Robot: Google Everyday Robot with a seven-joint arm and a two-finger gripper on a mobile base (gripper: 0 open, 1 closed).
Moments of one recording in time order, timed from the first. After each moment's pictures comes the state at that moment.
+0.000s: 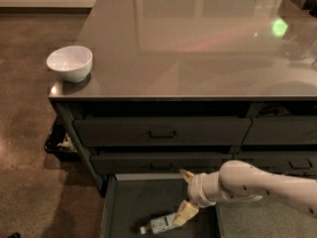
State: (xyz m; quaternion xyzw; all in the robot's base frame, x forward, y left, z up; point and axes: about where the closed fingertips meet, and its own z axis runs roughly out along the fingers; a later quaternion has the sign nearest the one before) arm 0.434 -0.076 0.491 -0.59 0.73 0.20 0.28
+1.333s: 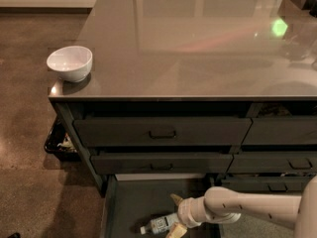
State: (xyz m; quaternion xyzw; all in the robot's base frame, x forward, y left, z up) arm 0.418 -0.051 0.319 -0.57 0.73 0.26 0.26
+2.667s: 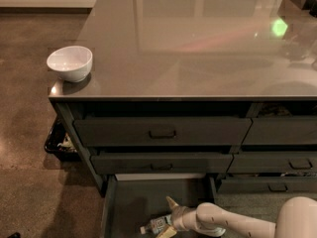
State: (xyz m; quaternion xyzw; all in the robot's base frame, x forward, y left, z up) arm 0.458 -0.029 0.188 -0.53 0.73 0.24 0.35
